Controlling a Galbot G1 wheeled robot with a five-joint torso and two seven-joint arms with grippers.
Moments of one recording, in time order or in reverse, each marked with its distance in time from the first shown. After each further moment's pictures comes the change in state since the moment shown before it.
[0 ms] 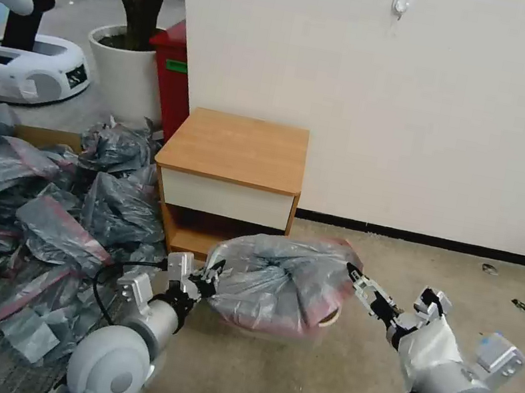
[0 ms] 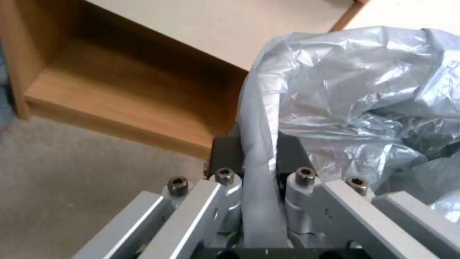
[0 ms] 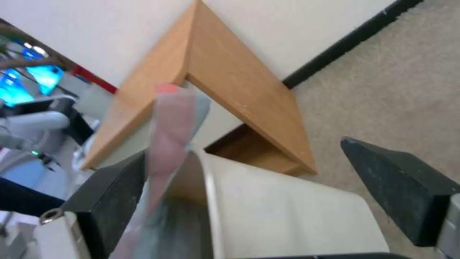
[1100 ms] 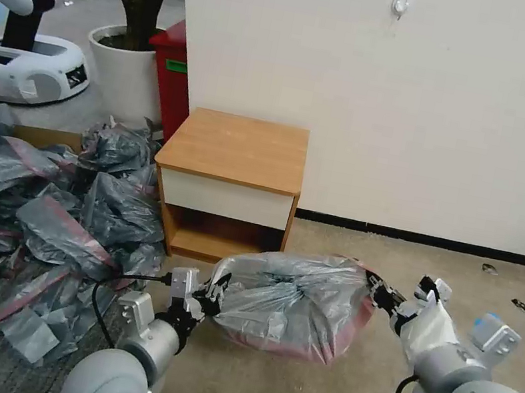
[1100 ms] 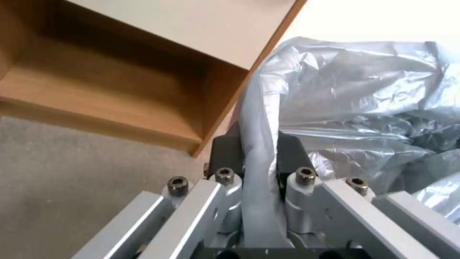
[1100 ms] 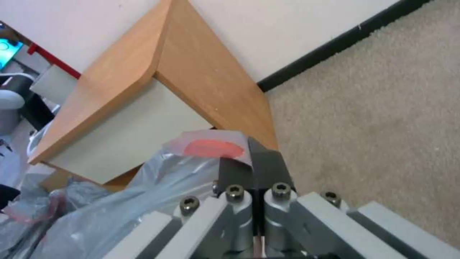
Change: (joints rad) left arm 0.094 -0.019 0.007 -0.058 0.101 -0.001 0.098; right arm 0.120 -0.119 -0.026 -0.053 0.046 -0.039 0.138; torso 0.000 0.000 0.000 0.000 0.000
